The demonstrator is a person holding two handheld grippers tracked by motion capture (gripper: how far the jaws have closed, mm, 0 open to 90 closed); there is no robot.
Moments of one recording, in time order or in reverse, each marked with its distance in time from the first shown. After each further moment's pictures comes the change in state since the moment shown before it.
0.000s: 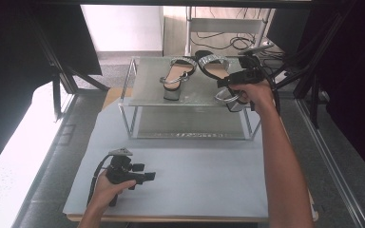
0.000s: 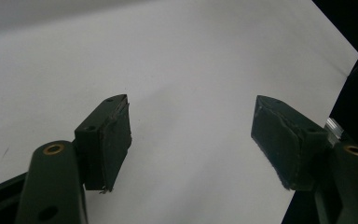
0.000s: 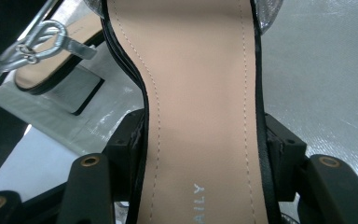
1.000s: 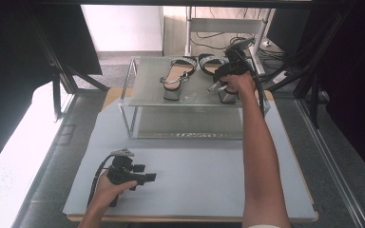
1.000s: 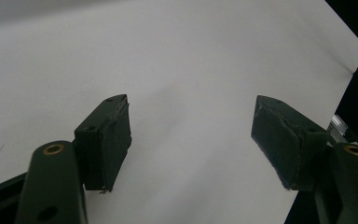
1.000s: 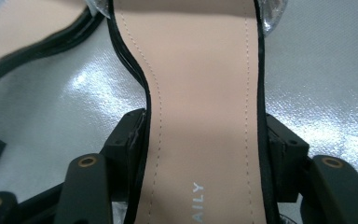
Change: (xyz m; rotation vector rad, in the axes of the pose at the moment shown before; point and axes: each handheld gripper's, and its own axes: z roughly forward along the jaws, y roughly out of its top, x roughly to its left) left arm -0.003 0.000 0.003 0.021 0.012 0.005; right arm -0.010 0.042 0.059 0.123 -0.227 0.119
